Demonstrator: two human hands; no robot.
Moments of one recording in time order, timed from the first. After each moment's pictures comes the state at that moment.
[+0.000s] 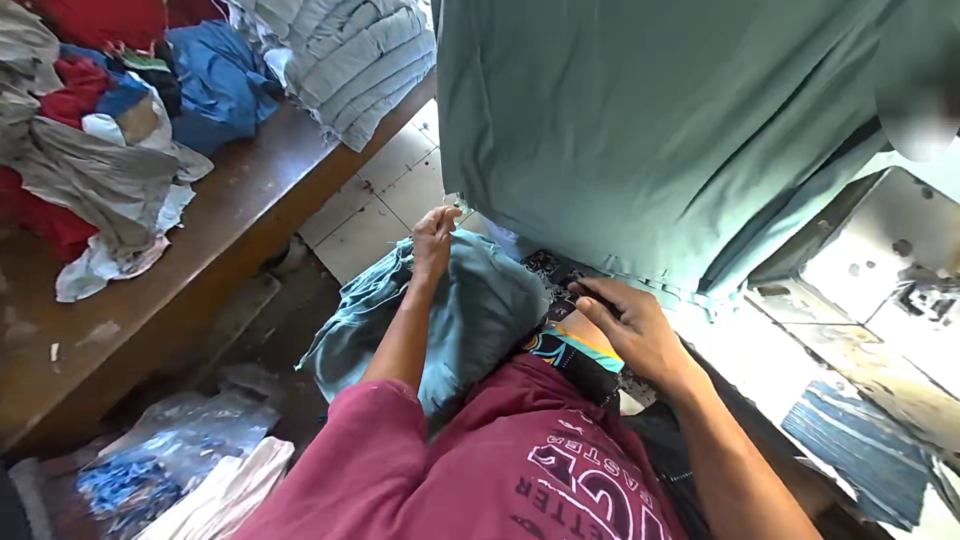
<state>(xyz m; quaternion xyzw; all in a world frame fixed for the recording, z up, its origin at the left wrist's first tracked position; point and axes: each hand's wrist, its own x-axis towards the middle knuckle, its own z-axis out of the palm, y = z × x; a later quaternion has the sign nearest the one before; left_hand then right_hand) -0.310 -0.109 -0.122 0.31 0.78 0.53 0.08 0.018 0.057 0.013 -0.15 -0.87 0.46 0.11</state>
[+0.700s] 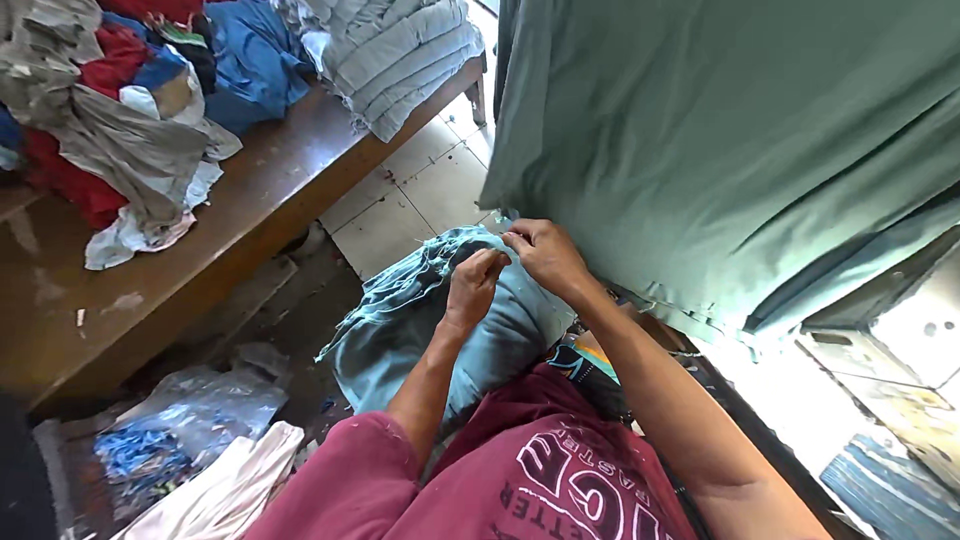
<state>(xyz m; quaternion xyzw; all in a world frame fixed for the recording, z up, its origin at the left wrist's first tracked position) -0.244 -0.141 -0.101 0.40 0.79 0.47 0.04 -0.168 0.019 -0.004 -0.18 -0.89 0.43 0.01</state>
